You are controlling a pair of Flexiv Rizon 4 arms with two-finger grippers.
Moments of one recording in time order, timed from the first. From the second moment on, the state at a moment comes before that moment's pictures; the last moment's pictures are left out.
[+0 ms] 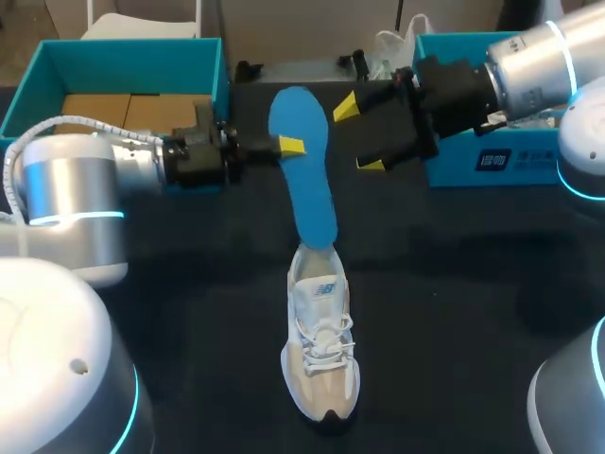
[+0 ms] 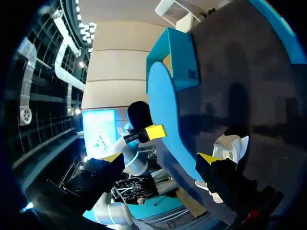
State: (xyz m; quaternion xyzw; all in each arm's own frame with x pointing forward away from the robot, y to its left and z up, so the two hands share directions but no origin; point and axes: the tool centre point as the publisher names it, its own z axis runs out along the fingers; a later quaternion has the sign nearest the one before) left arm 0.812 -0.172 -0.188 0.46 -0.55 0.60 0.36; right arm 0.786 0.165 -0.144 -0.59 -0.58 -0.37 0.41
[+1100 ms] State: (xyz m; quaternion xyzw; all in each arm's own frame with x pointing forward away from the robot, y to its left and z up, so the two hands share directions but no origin) left arm 0.814 -0.124 -0.149 0.10 -0.66 0.75 0.01; right arm 0.789 0.162 -0.147 -0.58 -0.58 -0.38 0.43
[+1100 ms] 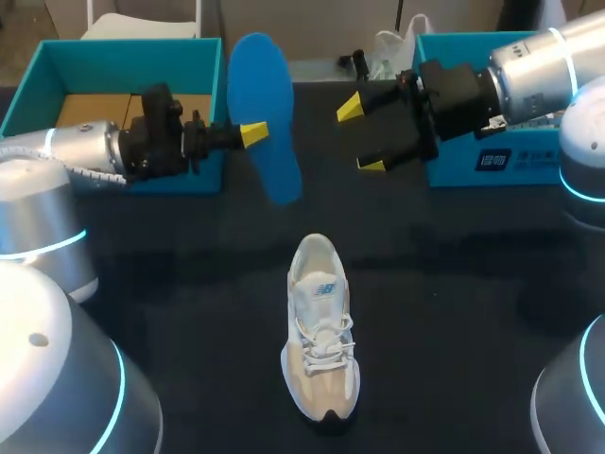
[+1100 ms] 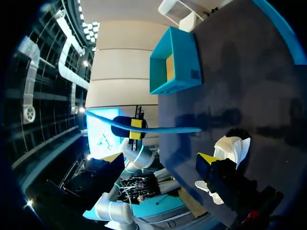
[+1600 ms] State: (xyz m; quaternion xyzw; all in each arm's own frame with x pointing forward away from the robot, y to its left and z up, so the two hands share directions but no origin) left arm 0.804 -0.103 -0.146 -0.11 -0.65 0.74 -0.12; right arm 0.789 0.163 -0.147 -0.58 -0.58 -0.38 0.43
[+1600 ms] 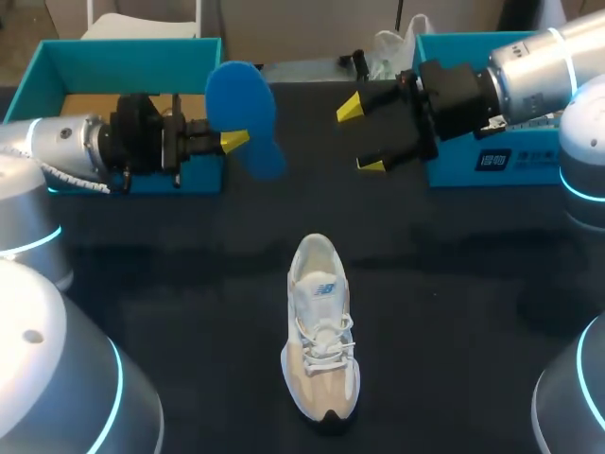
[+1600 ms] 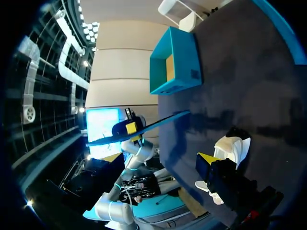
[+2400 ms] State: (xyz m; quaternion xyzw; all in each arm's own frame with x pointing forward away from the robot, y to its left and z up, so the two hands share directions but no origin) left arm 0.794 -0.110 -0.134 -0.43 -0.58 0.61 -0.32; right arm 0.797 0.156 -0.156 -0.55 -0.53 -0.44 0.47
